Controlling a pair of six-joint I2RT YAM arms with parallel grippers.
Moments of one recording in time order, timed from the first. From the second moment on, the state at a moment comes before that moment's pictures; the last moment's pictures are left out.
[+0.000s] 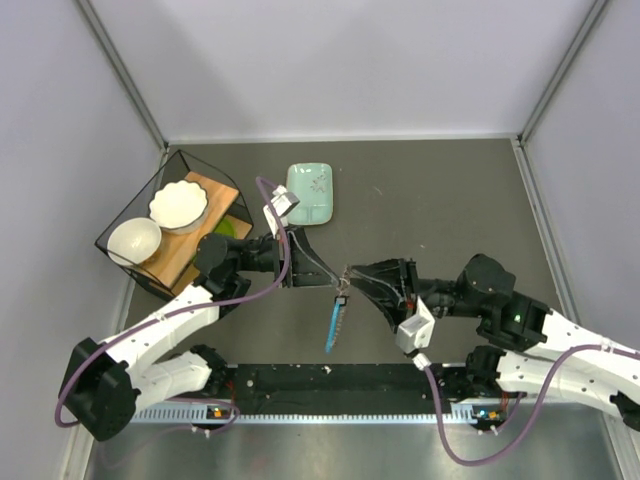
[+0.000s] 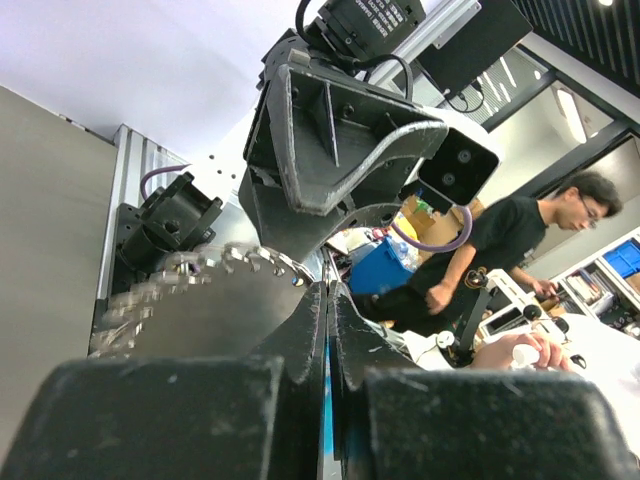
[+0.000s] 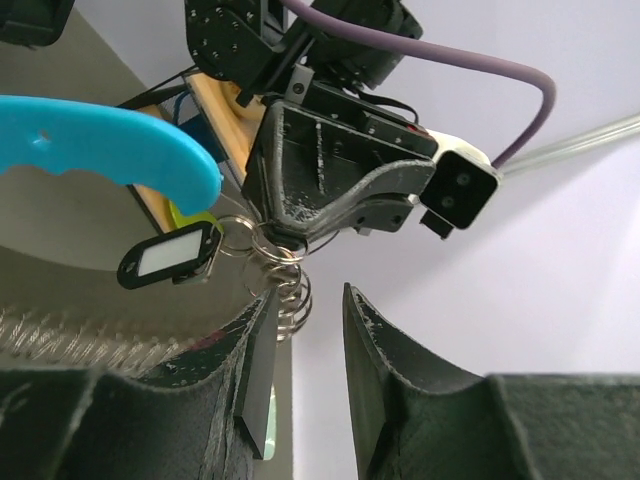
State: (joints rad) left arm -0.63 1.04 0.64 0.92 1.06 -1.29; right arm 1.10 0.67 0.75 -0.02 -0.41 -1.13
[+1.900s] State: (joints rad) left arm -0.58 1.19 0.63 1.04 1.17 -1.51; right arm 1.28 0.77 0.75 0.02 -0.11 -1.05
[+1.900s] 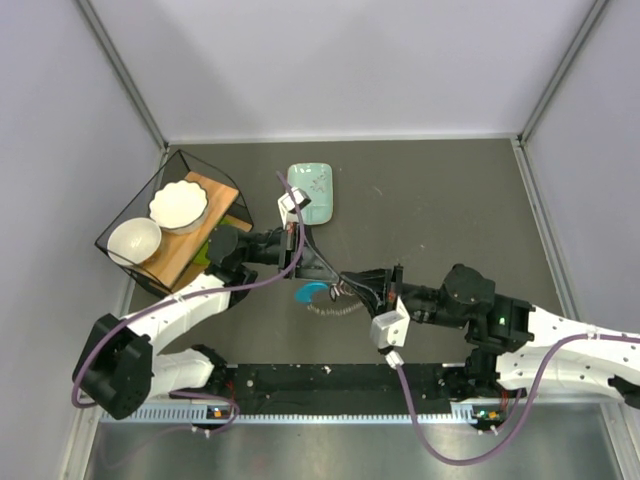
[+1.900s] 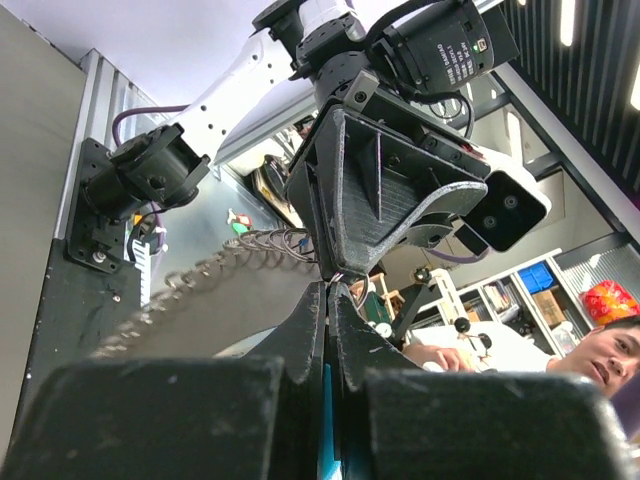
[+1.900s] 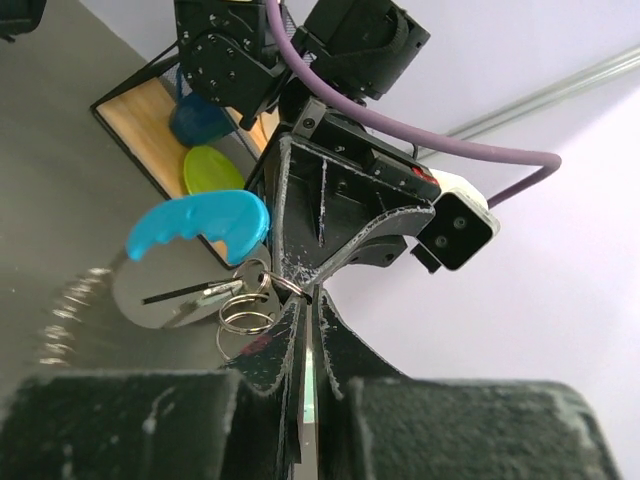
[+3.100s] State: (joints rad) left arm -0.52 1.18 0.65 1.23 1.02 -1.59; right arm 1.30 0.65 0.60 0.26 0.03 -0.19
